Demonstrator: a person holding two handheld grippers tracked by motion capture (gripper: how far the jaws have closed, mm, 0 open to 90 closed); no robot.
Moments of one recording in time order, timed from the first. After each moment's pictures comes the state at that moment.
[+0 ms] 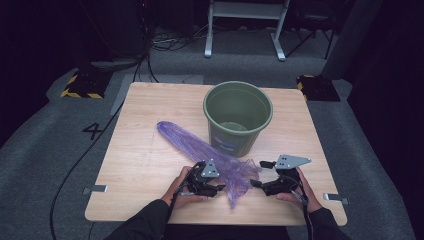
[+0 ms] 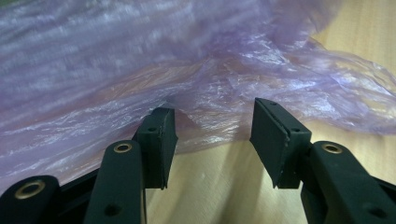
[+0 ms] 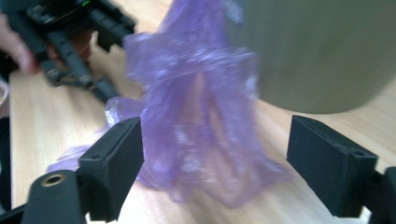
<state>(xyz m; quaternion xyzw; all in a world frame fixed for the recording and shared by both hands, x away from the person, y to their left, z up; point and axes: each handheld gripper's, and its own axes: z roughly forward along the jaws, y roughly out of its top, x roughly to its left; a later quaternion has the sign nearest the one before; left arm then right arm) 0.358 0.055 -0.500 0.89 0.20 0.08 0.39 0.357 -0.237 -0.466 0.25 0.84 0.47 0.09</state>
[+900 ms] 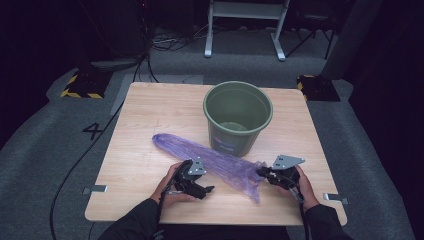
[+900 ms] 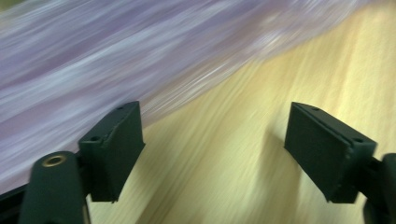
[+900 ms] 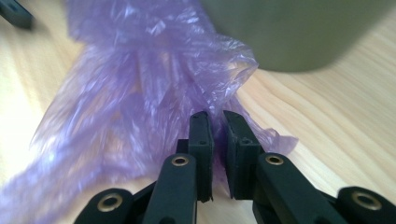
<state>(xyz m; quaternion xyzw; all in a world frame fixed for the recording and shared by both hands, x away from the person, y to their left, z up) 0.361 0.104 -0.502 0.89 0.24 0.10 0.38 0.376 -0.255 -0.490 0.25 0.87 0.39 0.16</state>
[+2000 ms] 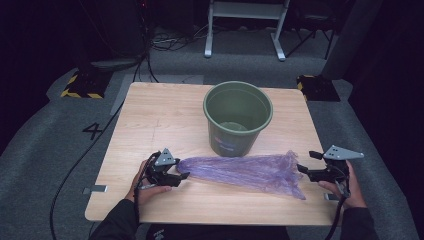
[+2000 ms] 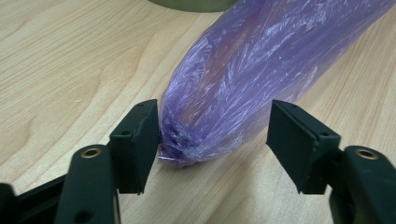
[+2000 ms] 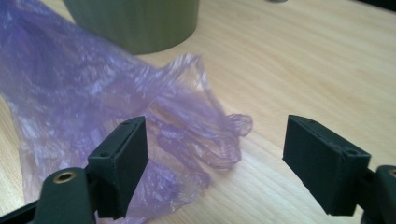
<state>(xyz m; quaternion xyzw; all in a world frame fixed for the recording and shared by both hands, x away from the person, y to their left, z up) 0.370 0.173 -0.492 0.86 0.30 0.12 0.41 0.375 -0.378 -0.449 0.35 0.81 0.42 0.20</state>
